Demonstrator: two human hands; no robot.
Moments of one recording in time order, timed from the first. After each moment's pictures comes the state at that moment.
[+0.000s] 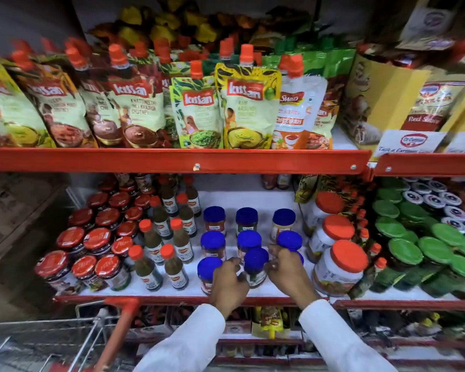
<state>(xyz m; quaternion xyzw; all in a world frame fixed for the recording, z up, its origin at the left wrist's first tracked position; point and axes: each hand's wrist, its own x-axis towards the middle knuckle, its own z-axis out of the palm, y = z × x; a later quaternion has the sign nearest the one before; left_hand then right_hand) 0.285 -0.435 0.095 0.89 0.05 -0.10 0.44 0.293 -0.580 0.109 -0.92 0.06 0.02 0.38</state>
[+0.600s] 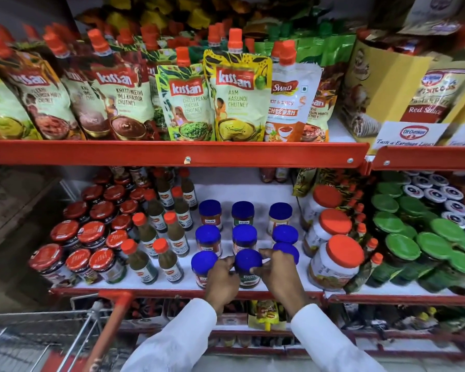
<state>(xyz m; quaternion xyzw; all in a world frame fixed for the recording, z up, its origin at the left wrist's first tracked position) 0.284 -0.438 0.089 0.85 0.07 -0.15 0.51 0.280 -0.575 0.105 -0.90 0.07 0.03 0.44</state>
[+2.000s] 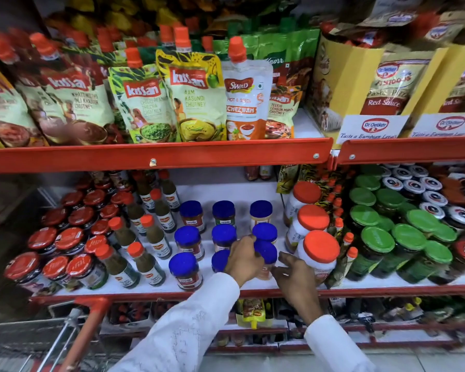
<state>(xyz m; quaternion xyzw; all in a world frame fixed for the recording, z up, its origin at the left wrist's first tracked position) 0.300 -0.532 0.136 0.91 -0.04 -0.14 0.39 0.256 -0.652 0.083 -0.86 0.16 -0.02 0.49</state>
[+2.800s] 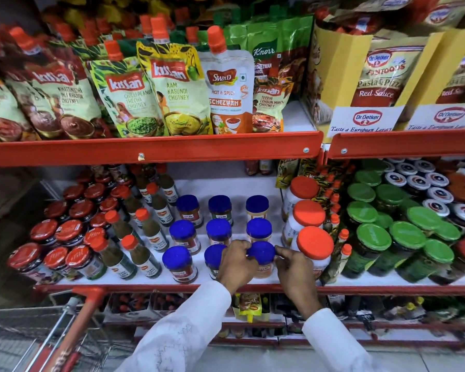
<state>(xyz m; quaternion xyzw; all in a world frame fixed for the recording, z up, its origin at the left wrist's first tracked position) 0.286 -0.542 0.120 0.89 0.04 -0.13 0.44 0.260 -0.672 0.083 -0.87 0.11 -0.07 0.47</state>
